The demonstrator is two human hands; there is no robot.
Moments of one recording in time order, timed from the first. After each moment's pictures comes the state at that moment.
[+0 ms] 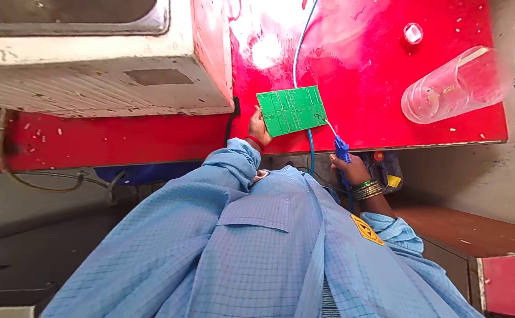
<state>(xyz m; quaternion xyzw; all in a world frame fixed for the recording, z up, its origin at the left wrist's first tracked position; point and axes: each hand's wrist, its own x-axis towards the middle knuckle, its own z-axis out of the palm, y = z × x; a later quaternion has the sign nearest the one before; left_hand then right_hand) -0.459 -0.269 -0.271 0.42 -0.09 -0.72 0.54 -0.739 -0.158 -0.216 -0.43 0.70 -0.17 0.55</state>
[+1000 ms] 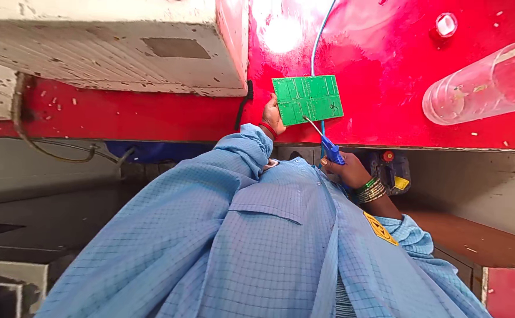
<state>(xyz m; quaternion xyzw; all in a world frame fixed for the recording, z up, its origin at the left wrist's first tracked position) -0.467 -0.265 -0.269 0.43 -0.06 -0.71 0.55 -0.707 -0.150 -0.197 -0.55 0.59 -0.09 0.58</state>
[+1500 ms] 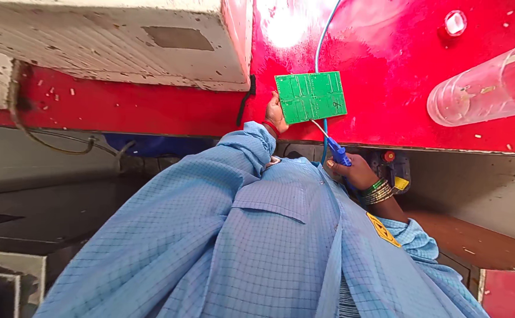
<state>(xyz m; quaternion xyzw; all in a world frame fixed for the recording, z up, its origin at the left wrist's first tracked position) -0.468 -0.260 -0.273 0.43 -0.05 -0.70 0.56 -0.716 -0.148 -0.194 -0.55 0.60 -0.06 0.58</state>
